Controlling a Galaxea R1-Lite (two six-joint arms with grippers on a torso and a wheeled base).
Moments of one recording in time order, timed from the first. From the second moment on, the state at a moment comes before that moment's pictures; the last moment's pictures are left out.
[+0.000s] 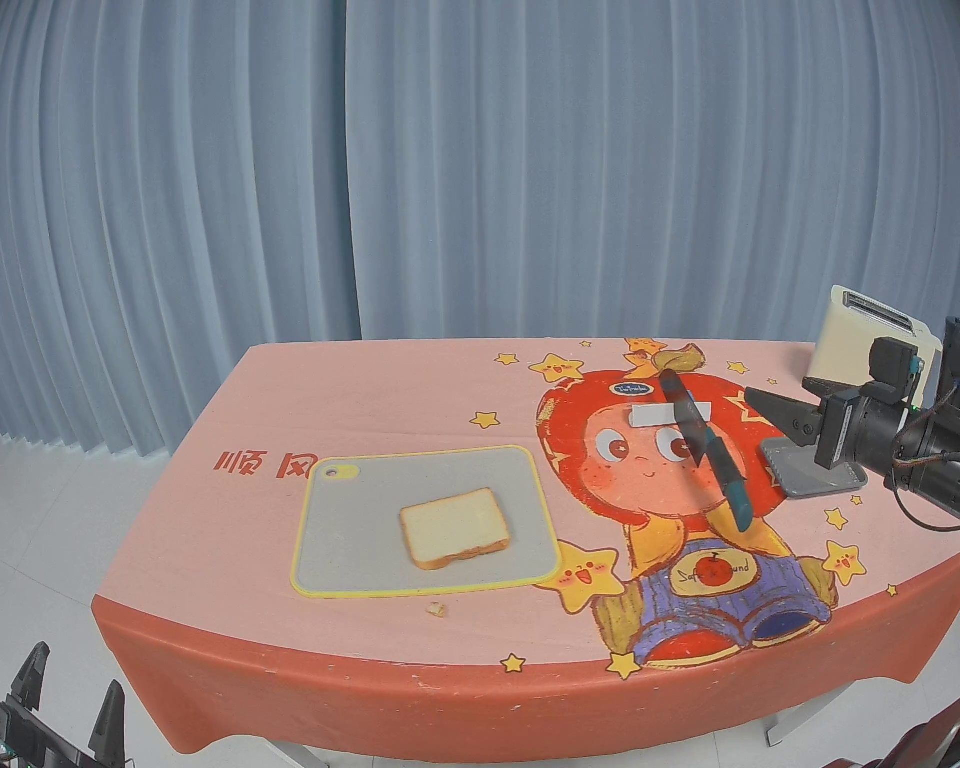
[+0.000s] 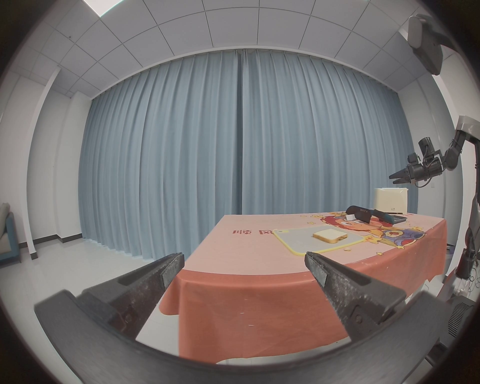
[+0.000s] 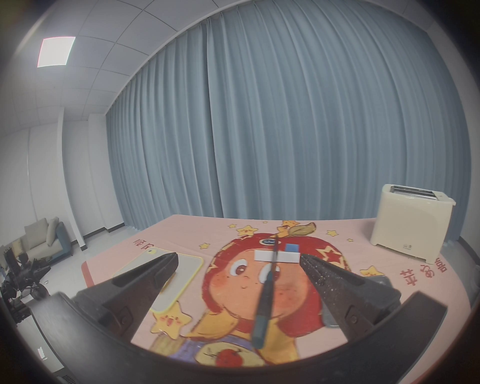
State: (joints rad) left arm 0.01 0.02 -0.02 0.00 0.00 0.00; right arm 0.27 1.41 -0.63 -0.55 0.13 0.11
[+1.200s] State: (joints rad) left arm 0.01 0.02 -0.02 0.00 0.00 0.00; right arm 0.26 1.52 -0.63 -0.68 0.02 0.09
